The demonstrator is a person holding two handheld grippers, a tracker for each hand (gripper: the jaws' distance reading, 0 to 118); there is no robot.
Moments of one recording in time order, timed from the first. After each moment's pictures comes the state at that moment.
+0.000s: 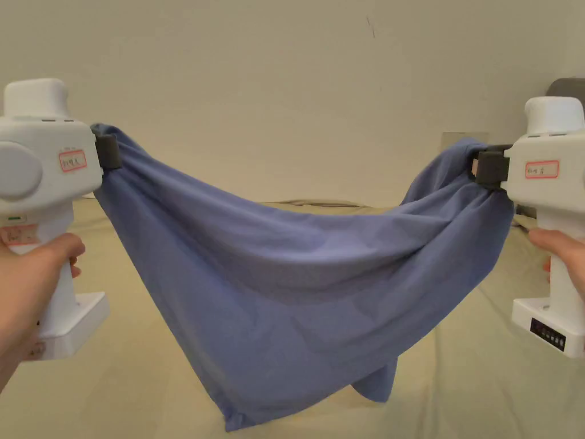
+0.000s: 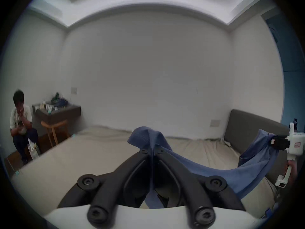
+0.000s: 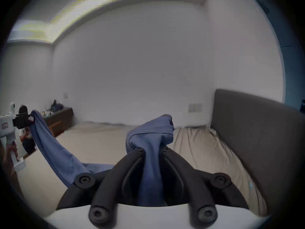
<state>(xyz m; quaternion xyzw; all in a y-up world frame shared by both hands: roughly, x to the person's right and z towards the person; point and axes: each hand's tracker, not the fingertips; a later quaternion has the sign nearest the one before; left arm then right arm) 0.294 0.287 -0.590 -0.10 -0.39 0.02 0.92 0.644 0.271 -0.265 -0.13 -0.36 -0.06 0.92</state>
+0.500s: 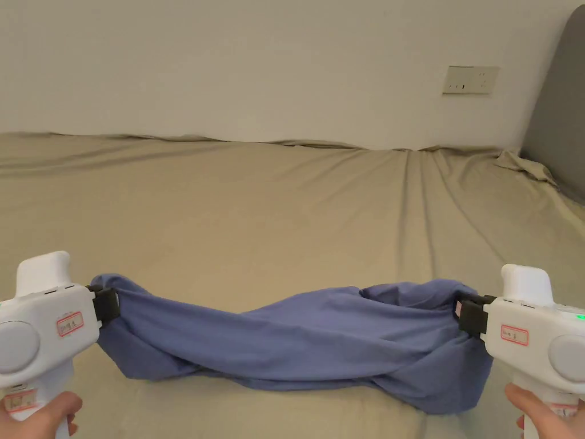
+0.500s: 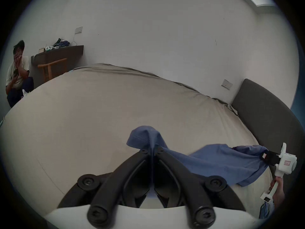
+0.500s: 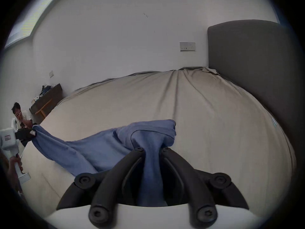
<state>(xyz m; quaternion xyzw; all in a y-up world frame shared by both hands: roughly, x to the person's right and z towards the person) 0.279 0.073 -0.590 -0.29 -0.37 0.01 0.88 0.643 0.039 -0.232 -0.23 -0.37 -0.18 0.88</state>
